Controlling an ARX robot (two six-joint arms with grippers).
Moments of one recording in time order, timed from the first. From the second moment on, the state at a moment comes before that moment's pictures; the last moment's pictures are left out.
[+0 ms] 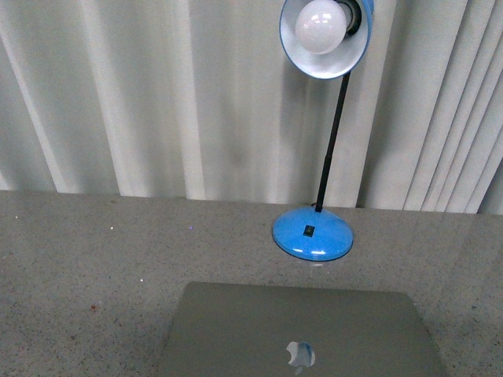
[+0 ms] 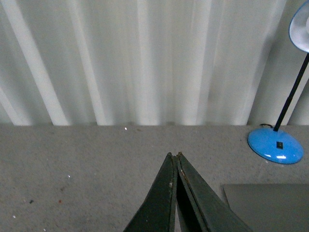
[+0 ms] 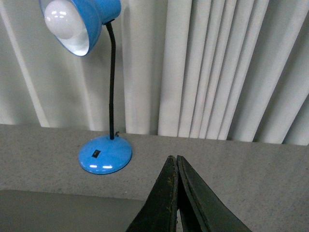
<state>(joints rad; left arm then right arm) 0.00 0.47 0.26 0.22 0.00 0.05 0.14 0.65 0.21 0.43 0.13 -0.03</state>
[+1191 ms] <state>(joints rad) 0.00 0.00 0.03 0.00 0.00 0.00 0.00 0.20 0.01 0.20 0.00 -0.01</state>
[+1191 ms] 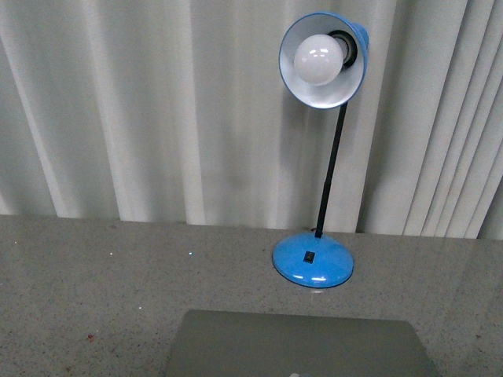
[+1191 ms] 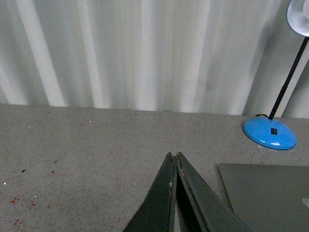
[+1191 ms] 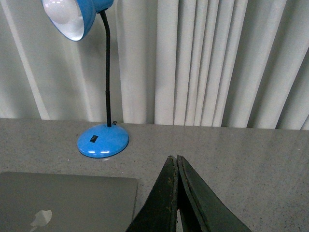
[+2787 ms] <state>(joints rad) 0.00 0.00 0.03 0.00 0.00 0.00 0.00 0.00 0.01 0.00 0.00 -0.01</state>
